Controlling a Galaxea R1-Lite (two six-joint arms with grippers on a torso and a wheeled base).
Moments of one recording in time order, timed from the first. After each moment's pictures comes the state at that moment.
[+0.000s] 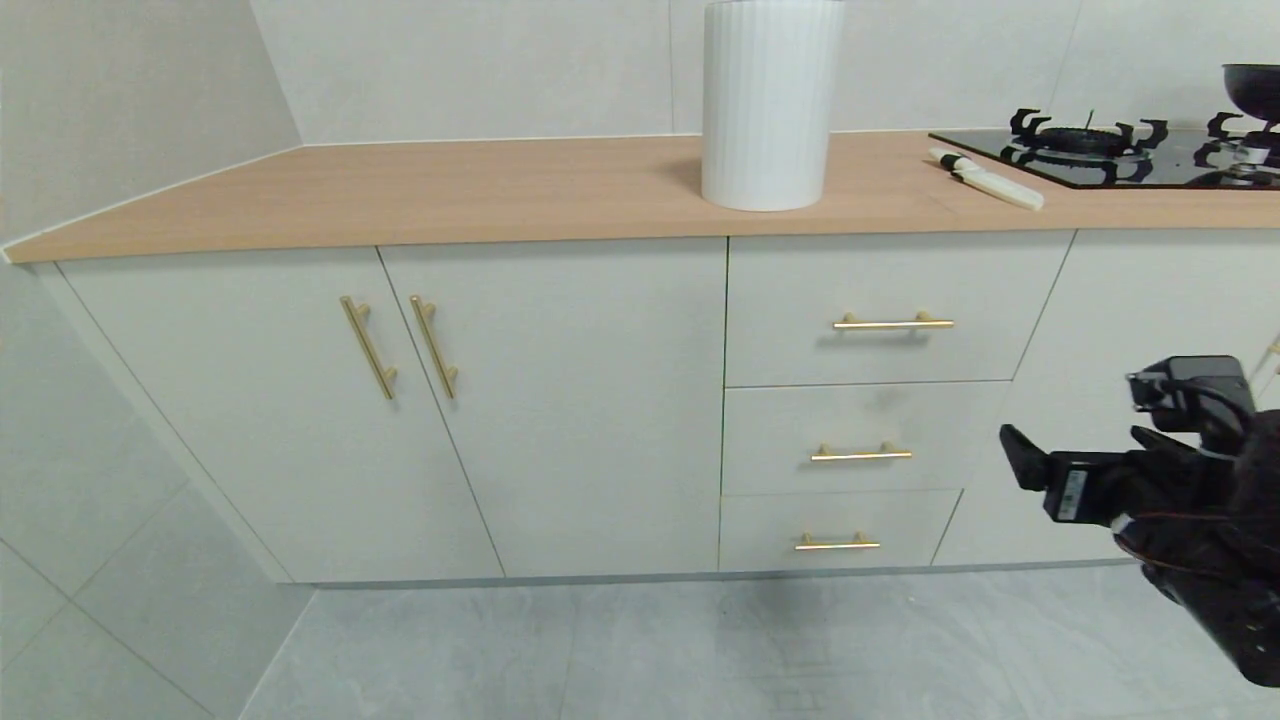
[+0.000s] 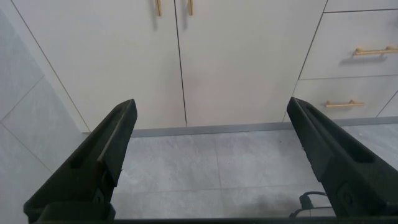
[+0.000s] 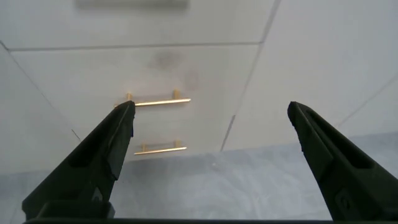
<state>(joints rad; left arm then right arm) 0.00 0.00 0.00 0.00 -0.03 0.01 0.38 1.55 -0.29 -1.18 -0.55 -0.02</state>
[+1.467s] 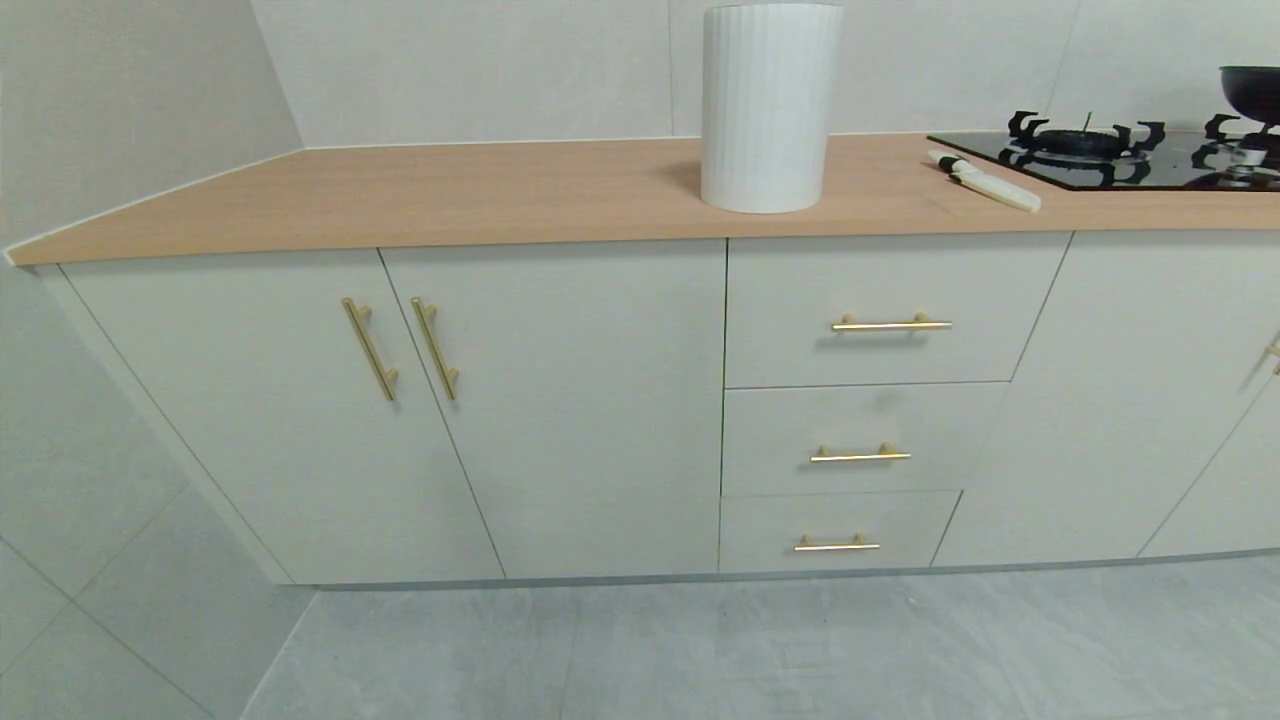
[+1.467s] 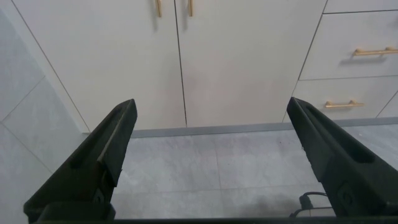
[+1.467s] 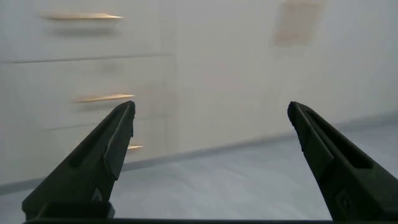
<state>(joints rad) 0.00 0.00 0.00 0.00 -0.03 0.01 0.00 0.02 -0.03 -0.12 -0.12 -0.06</state>
